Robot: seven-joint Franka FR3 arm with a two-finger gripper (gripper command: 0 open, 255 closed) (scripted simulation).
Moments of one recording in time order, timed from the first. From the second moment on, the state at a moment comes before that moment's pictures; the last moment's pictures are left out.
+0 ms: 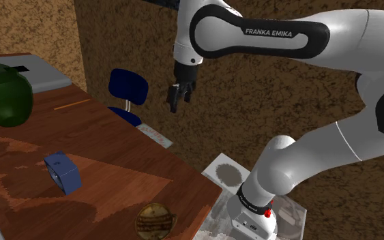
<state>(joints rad) 0.08 -0.55 0.19 -2.28 0.07 1.71 0.05</state>
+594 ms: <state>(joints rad) 0.11 -0.29 0.33 -2.17 0.07 1.86 0.21</state>
